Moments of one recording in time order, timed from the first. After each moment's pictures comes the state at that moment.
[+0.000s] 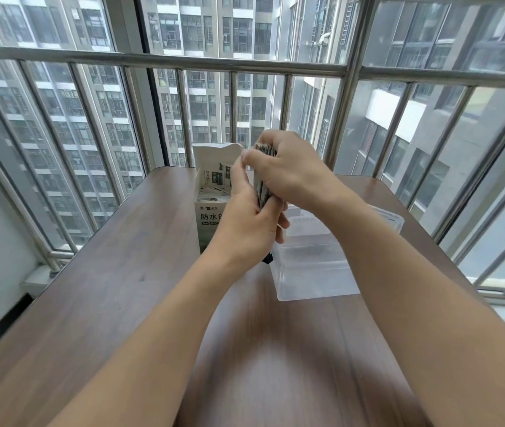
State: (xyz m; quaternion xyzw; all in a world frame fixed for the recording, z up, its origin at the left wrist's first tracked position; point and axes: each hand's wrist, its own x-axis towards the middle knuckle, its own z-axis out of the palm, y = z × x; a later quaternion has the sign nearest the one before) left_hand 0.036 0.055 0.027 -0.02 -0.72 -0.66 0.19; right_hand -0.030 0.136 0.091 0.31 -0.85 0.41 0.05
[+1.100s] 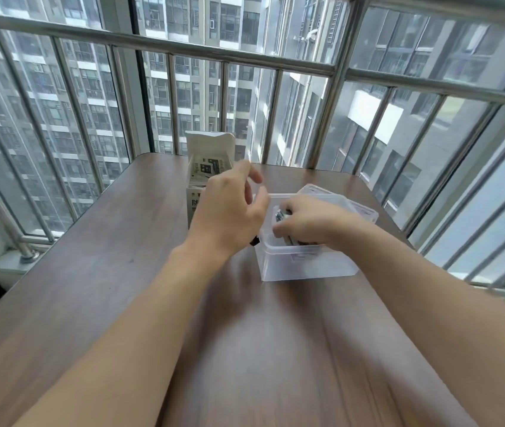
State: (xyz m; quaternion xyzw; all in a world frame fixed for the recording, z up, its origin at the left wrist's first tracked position) left_hand 0.040 0.044 0.021 -0.01 -0.86 -0.36 0.35; right_hand -0.012 0.184 0.056 0.18 -0.95 0.18 -0.16
